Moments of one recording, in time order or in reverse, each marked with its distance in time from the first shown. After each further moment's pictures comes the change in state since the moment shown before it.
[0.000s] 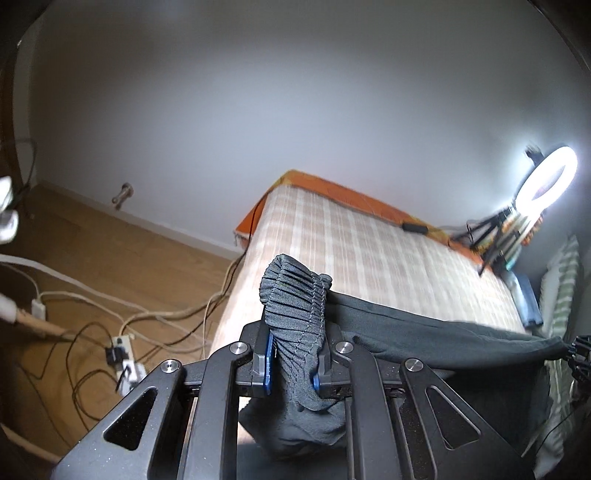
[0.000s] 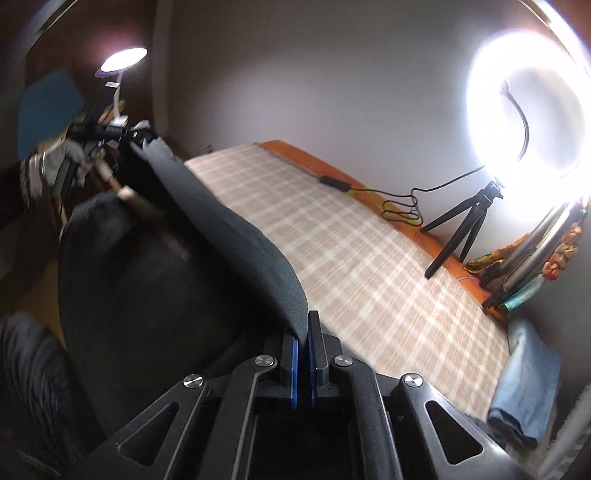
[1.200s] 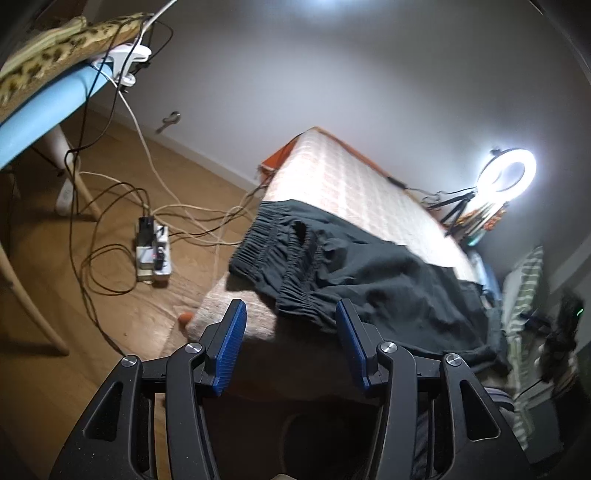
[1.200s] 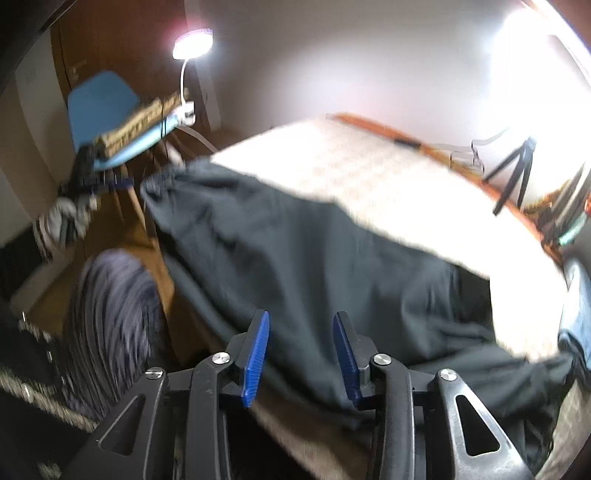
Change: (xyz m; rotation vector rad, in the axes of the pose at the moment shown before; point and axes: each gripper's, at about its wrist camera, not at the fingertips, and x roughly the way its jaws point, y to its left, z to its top) left arm -0.135 0.047 -0.163 -0.189 0.045 -0.066; right arm -0.048 0.026 -0.024 0.088 0.007 0.265
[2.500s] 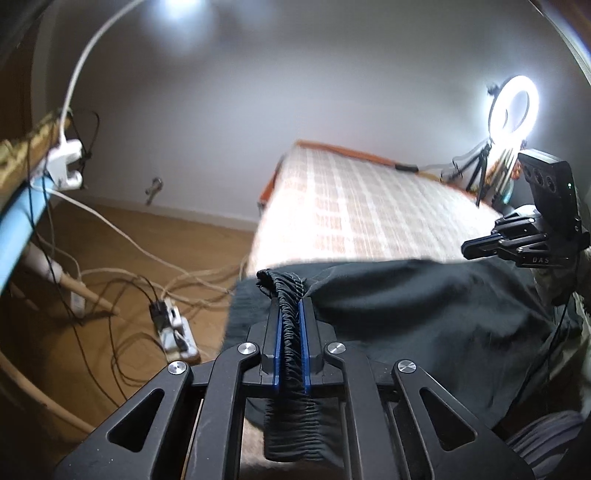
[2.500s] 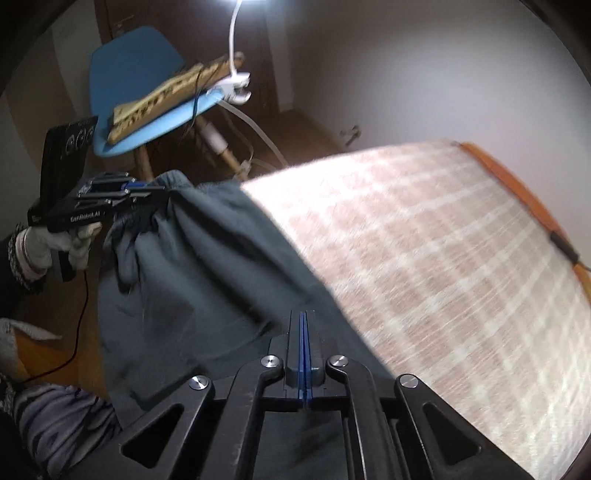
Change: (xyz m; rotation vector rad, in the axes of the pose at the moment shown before) left arm 0.056 -0.049 0.045 0.324 -0.095 0.148; right arm 0.233 0.088 0.157 -0.223 0.046 0.184
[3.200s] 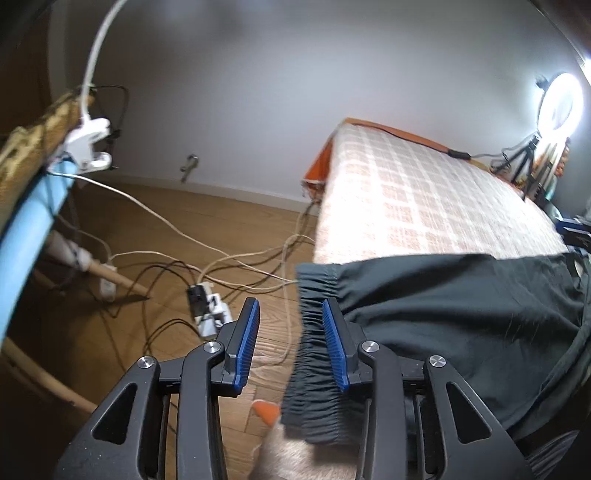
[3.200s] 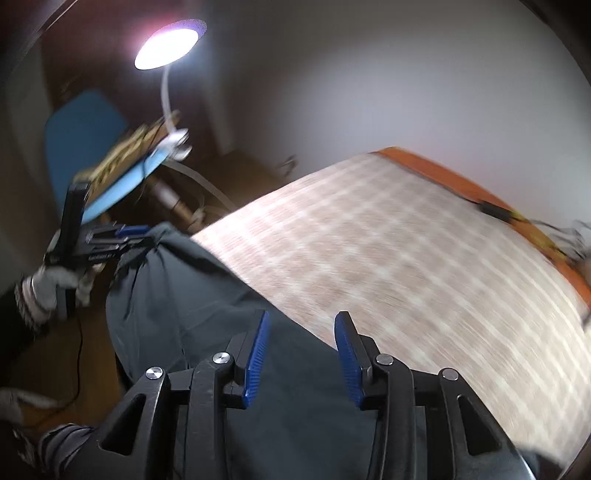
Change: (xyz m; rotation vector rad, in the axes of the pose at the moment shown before) left arm 0.028 0.038 0.009 -0.035 0.110 0.147; right arm -0.072 -0.029 -0.037 0.275 -0.122 -0.166
